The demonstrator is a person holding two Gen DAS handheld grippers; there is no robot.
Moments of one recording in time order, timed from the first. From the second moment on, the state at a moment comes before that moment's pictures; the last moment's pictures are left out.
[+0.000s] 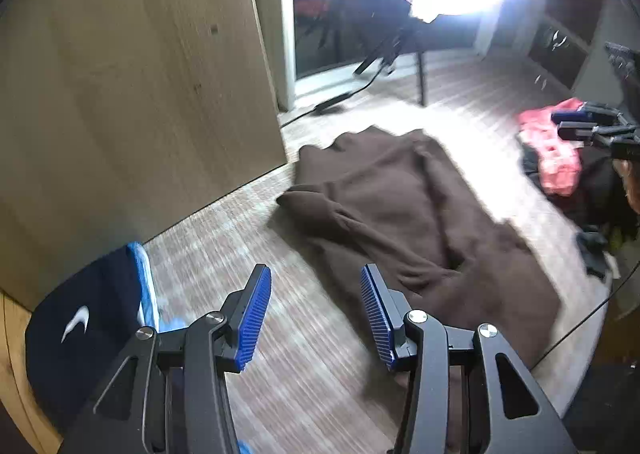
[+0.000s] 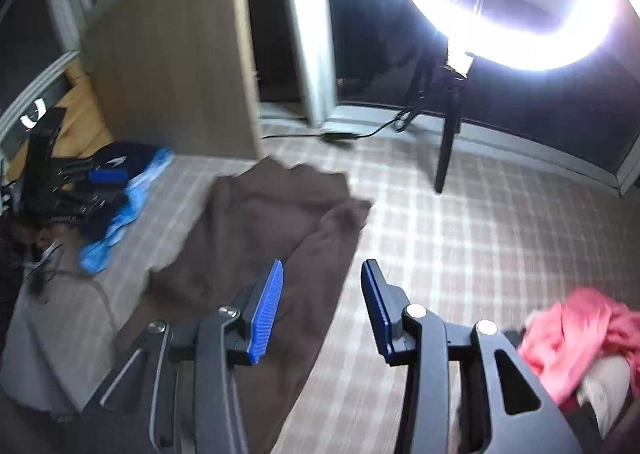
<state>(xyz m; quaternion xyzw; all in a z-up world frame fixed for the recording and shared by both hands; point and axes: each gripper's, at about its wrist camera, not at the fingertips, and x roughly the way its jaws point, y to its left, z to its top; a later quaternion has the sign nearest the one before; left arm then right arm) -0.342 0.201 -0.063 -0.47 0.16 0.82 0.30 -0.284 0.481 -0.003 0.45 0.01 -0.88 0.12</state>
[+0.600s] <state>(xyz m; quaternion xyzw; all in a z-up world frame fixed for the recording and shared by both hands) -0.455 0.267 -0.182 -0.51 0.20 0.77 0.33 -0.435 0.483 -0.145 0.54 -0.03 -0.83 0.15</state>
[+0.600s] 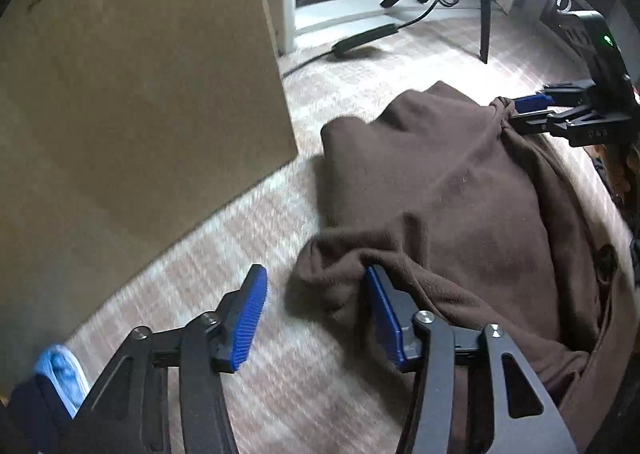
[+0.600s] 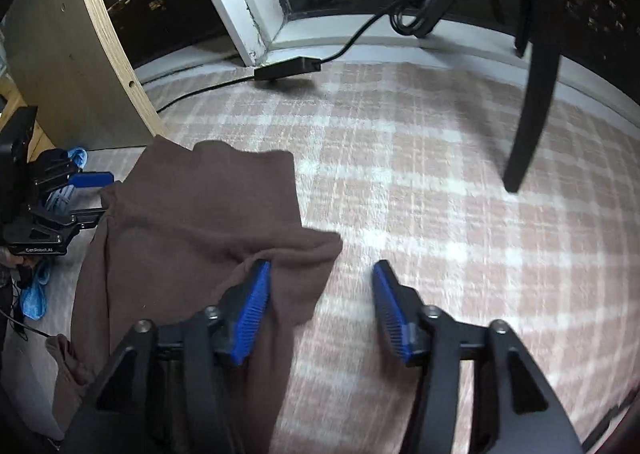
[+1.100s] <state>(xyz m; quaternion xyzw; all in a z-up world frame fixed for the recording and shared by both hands) -0.447 0.288 -0.179 -0.50 0.25 0.76 0.35 -0.435 0.463 -0.140 0.55 0.01 -0.82 0.17</state>
